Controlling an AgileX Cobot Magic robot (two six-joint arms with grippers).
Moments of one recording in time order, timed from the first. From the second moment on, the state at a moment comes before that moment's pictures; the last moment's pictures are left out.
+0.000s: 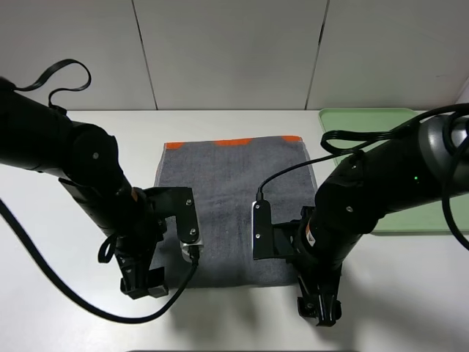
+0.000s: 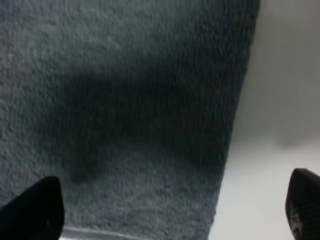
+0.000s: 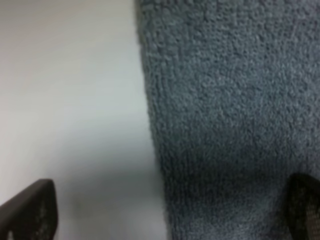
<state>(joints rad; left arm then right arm) -0.67 1.76 -0.74 -0.23 0.43 0.90 0.79 1.82 -0.69 -0.05 0.42 -0.71</state>
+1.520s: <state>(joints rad) -0.67 1.84 -0.74 -0.24 0.39 0.90 0.79 1.82 -0.69 -0.05 0.42 -0.71</state>
